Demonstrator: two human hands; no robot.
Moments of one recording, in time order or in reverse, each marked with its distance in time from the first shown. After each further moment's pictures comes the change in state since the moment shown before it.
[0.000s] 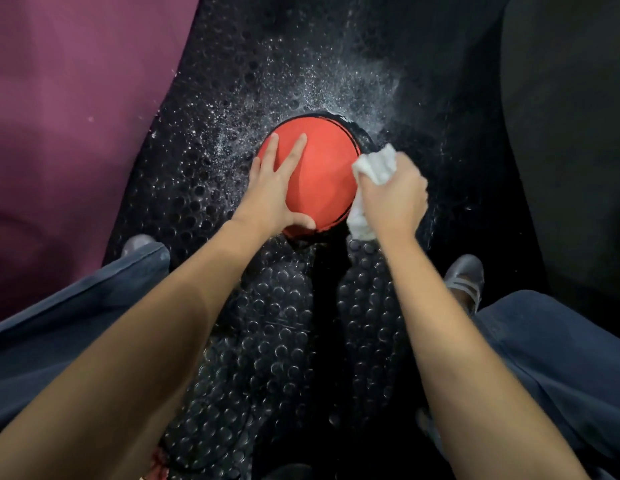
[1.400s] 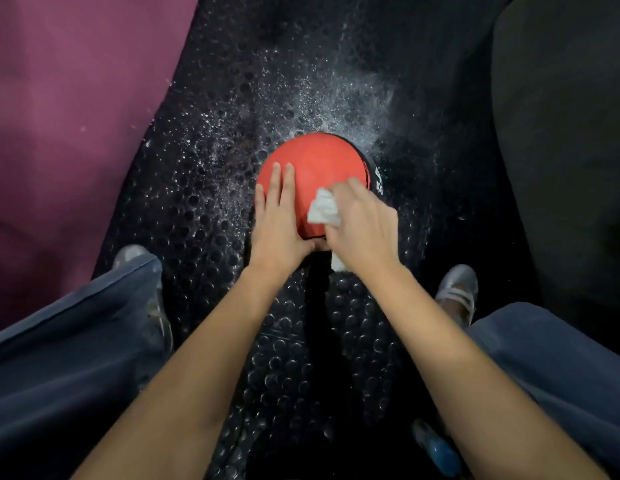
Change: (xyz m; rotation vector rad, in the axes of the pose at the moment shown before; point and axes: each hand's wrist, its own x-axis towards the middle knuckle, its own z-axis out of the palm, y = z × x) left_hand -0.016 0.008 0.040 -0.089 0.224 0.006; right_hand -0.026 -0.008 -0.006 -0.376 -0.230 -0.588
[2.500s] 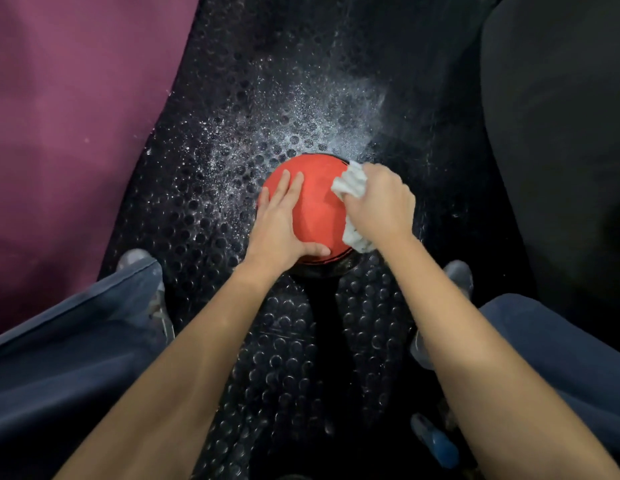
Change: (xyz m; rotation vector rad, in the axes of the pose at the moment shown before) left_hand -0.007 0.015 -0.016 -0.062 -0.151 -0.018; right_hand 0.021 0.023 -0.018 0.082 -0.038 0.333
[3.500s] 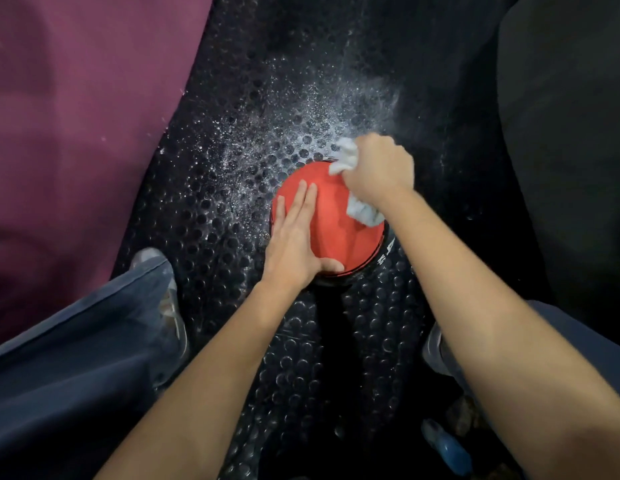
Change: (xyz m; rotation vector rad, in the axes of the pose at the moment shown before) left_hand -0.015 -0.004 0.010 0.005 0.004 0.002; right_hand 0.045 -0.031 -0.003 -0.188 -0.130 -0.081
